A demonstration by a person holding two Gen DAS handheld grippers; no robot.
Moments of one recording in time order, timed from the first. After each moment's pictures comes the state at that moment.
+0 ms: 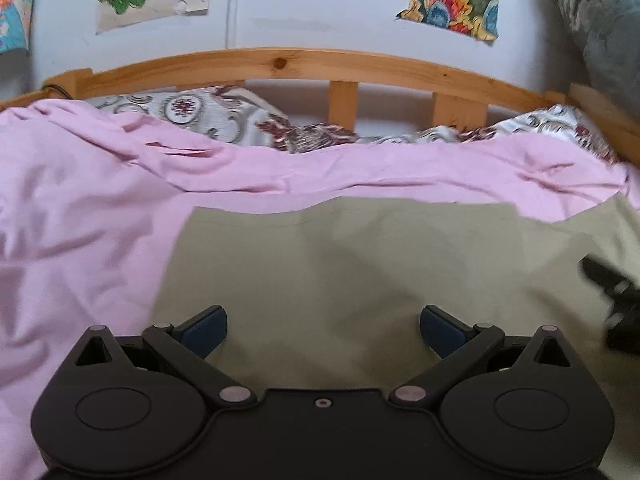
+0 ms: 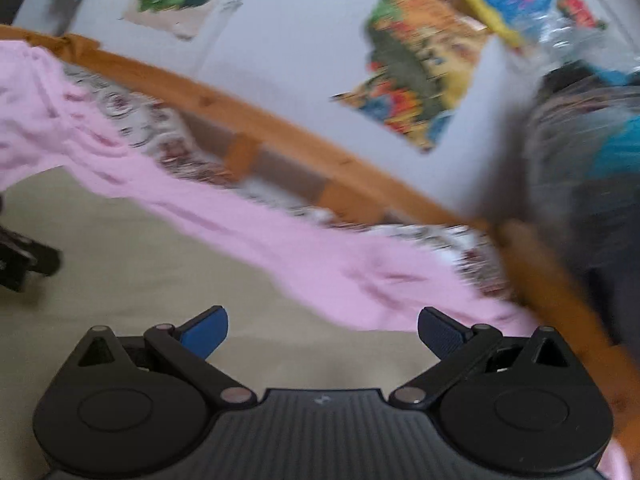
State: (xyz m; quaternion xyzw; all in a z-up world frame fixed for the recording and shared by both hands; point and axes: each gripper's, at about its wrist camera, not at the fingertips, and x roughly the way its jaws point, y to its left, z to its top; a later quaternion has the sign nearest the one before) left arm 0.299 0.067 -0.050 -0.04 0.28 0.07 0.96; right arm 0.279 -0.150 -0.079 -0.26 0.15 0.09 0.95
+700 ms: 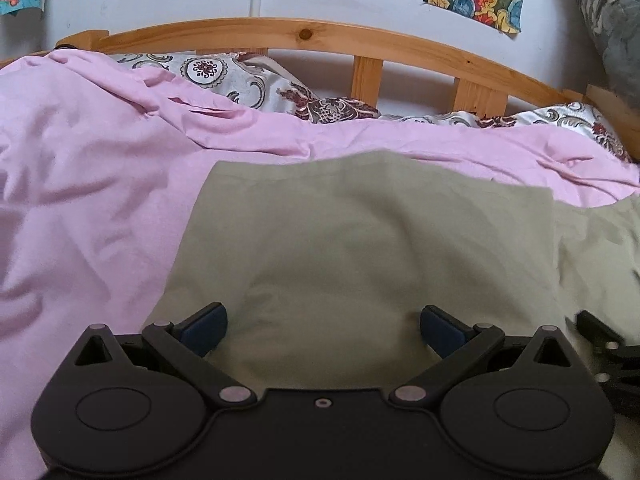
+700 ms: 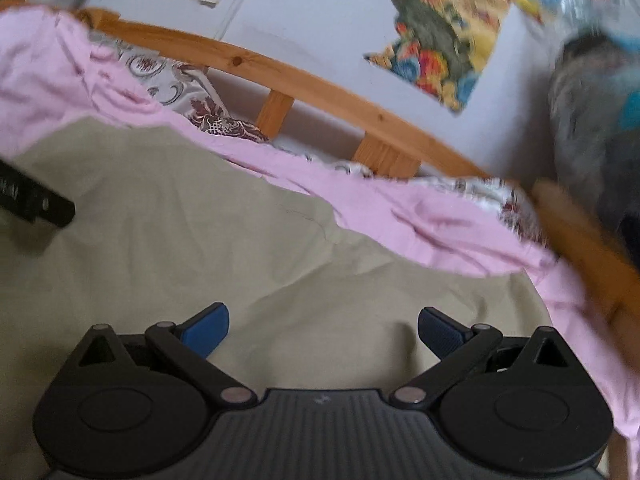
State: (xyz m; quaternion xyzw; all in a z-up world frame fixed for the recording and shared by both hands) left arm 0.296 0.092 -0.070 -0.08 0.29 0.07 0.95; right arm 0.261 -0.168 -0.102 -0.22 0.20 0.09 0.95
